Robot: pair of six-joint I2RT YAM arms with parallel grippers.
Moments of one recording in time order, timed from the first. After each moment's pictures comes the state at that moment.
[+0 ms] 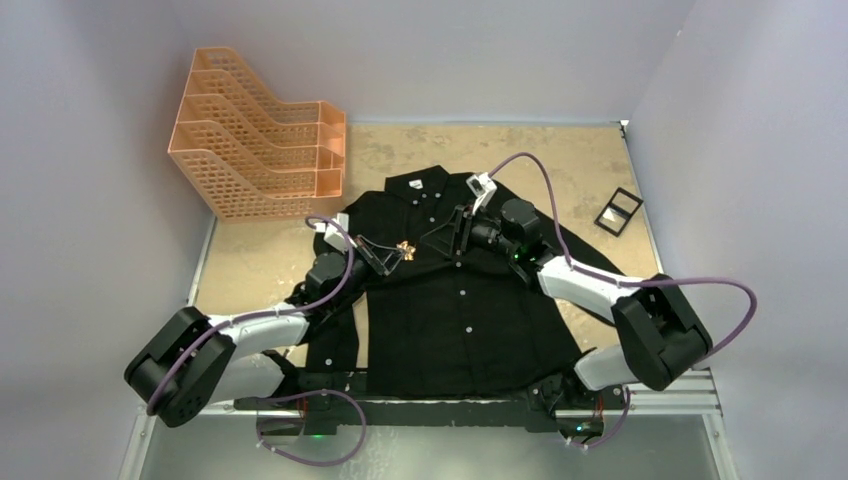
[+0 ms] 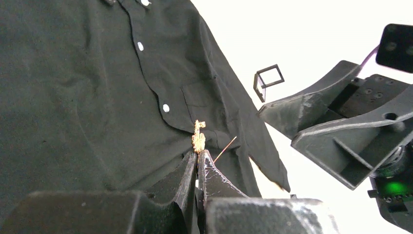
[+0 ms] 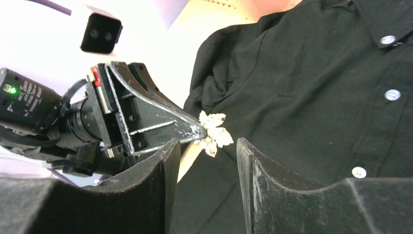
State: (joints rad) left arm -0.66 1.20 0.28 0.76 -0.06 -0.96; right arm 0.56 1.43 0.66 0.60 -0.54 0.60
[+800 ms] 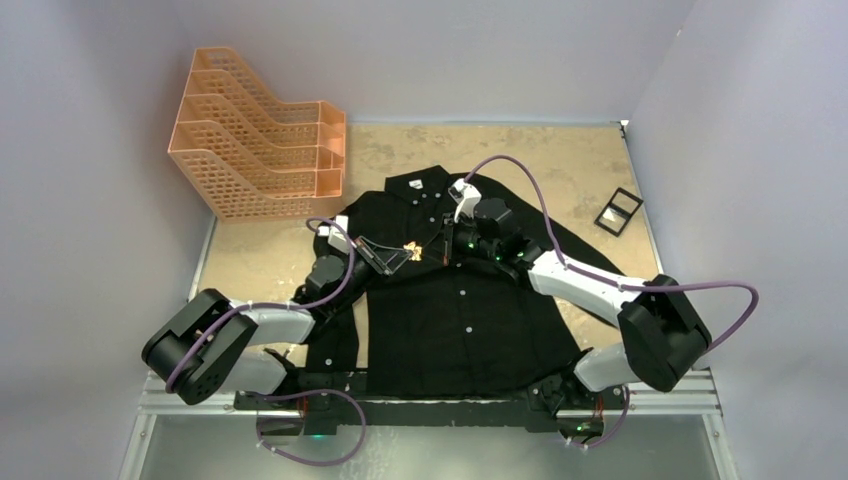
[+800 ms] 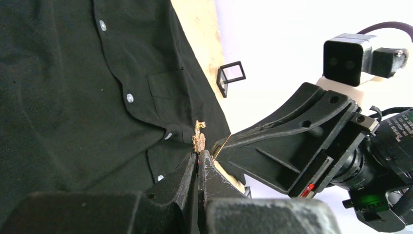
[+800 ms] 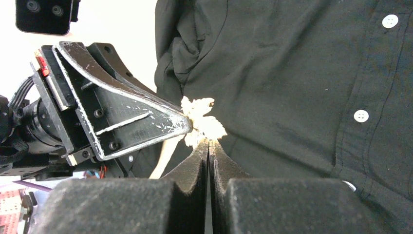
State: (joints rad) left arm -0.63 1.34 0.25 1.00 0.04 -1.17; right arm 0.69 1.41 0.81 0.14 -0.31 0.56
